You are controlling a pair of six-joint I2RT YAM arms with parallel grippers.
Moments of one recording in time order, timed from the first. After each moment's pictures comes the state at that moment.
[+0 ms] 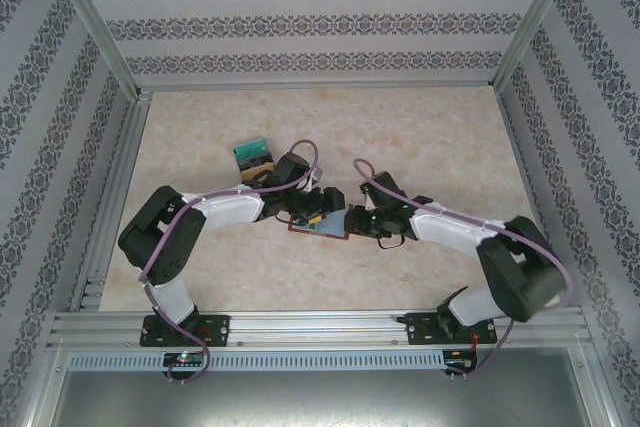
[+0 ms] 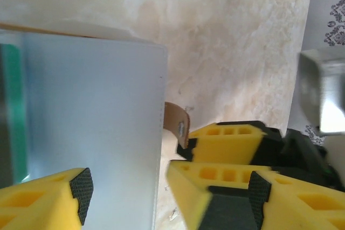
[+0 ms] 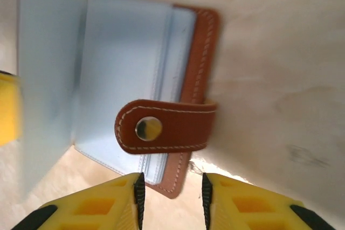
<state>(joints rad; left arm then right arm) -0.64 1.76 0.98 -0.04 0.53 -0.93 0.56 1.42 0.66 -0.28 -0.25 0.69</state>
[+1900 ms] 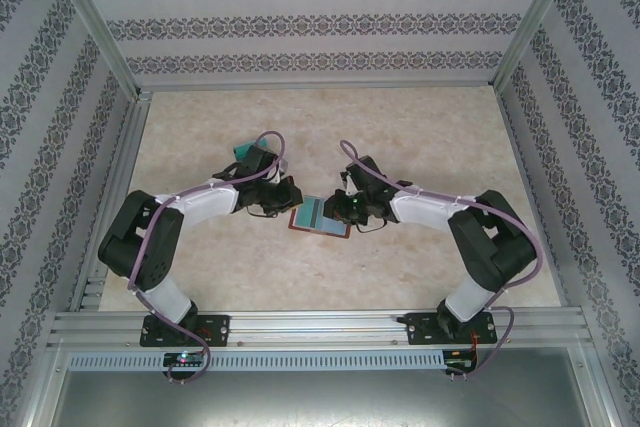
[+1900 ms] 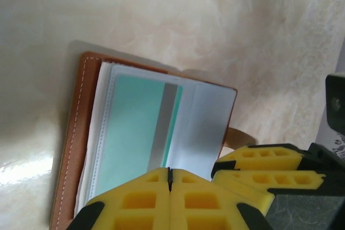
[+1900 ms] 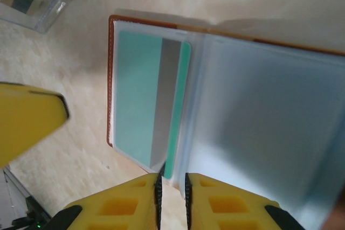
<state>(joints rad) -0.45 1.67 0.92 -0.19 0.50 -0.83 0.59 1.67 0.86 -0.16 -0.44 0.83</state>
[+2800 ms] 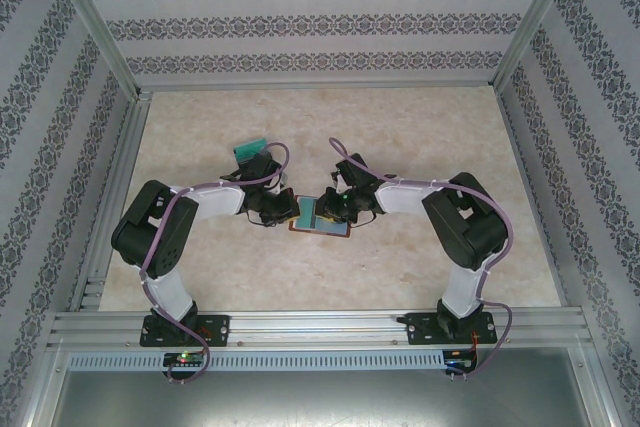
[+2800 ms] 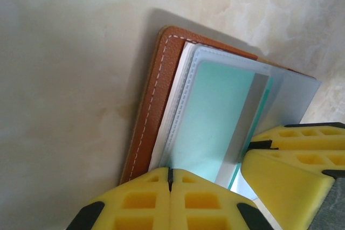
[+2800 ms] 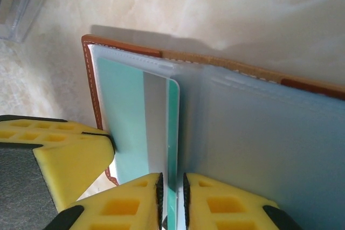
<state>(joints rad) -0.45 1.76 0.90 -0.22 0.48 -0.80 0.59 1.84 0.96 -0.14 -0.50 0.86</state>
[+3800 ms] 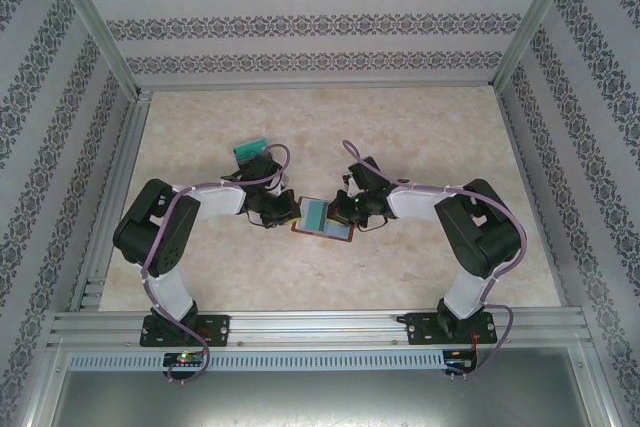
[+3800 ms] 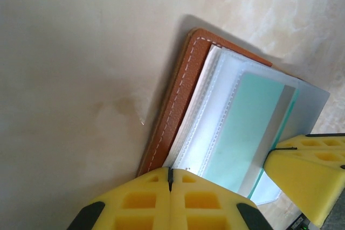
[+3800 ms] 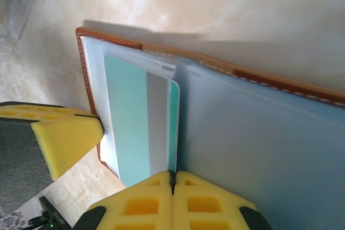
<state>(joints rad) -0.45 1.78 0.90 -0.22 0.51 -0.80 0.54 1.75 0.85 -0.13 -0.53 0.87</state>
